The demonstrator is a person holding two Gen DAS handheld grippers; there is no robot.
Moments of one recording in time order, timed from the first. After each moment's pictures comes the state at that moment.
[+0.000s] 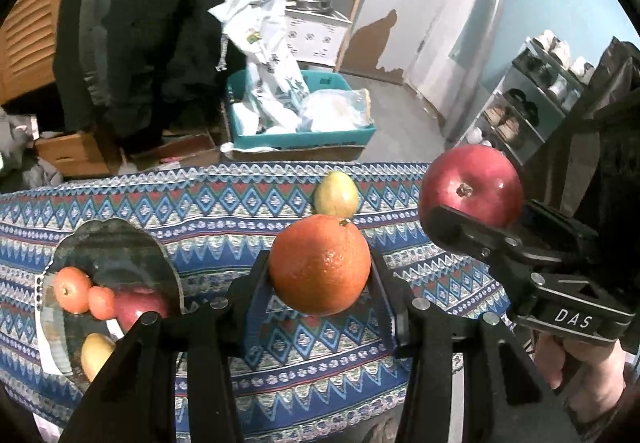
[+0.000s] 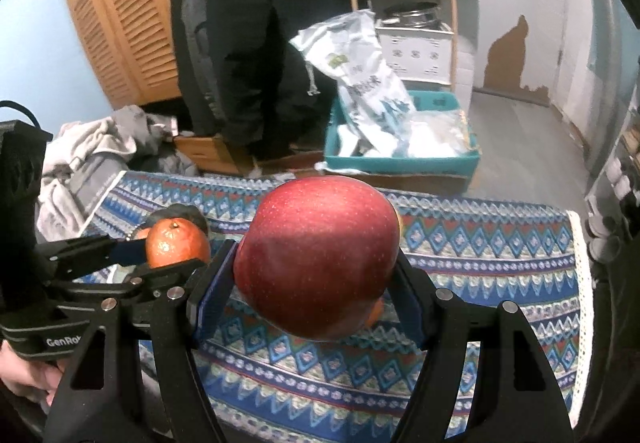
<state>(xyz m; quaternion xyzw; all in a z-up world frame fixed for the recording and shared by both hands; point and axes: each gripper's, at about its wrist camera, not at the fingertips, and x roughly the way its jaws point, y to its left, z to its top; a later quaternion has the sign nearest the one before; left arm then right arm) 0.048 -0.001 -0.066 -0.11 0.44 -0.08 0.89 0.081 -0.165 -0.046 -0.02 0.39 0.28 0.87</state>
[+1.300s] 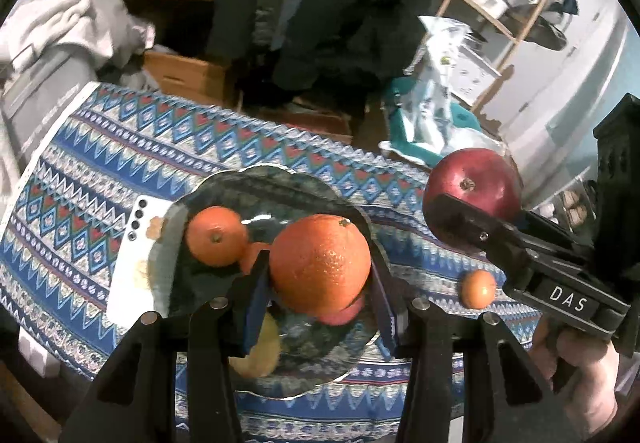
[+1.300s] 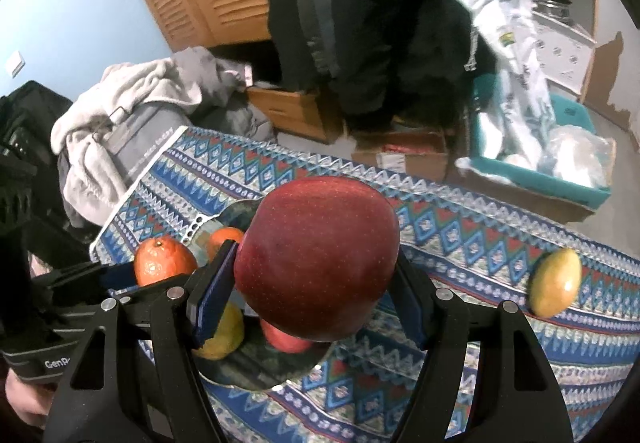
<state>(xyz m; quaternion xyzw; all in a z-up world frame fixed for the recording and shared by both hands) 0.005 0.194 -0.116 -0.23 0.45 0.08 0.86 0.099 0.048 -0.099 -0.07 0.45 0.39 0.80</state>
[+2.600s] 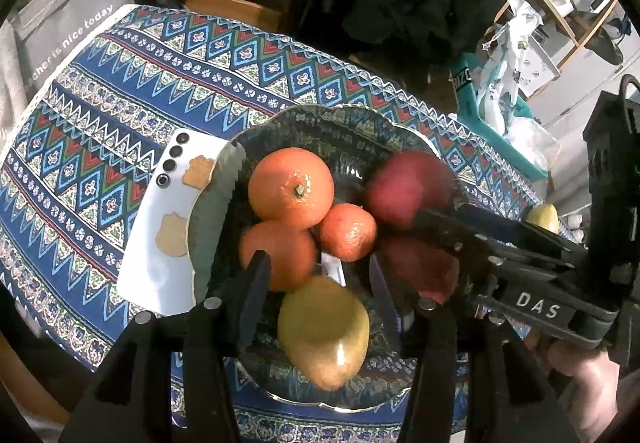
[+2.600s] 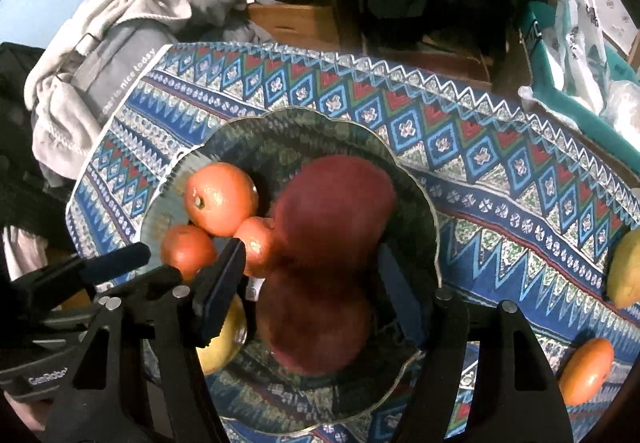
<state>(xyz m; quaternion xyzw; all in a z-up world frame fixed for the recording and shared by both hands) 0.000 0.242 -0.191 -0.27 0.51 0.13 0.81 0.106 0.108 -0.188 -0.11 0.55 0.38 0.74</state>
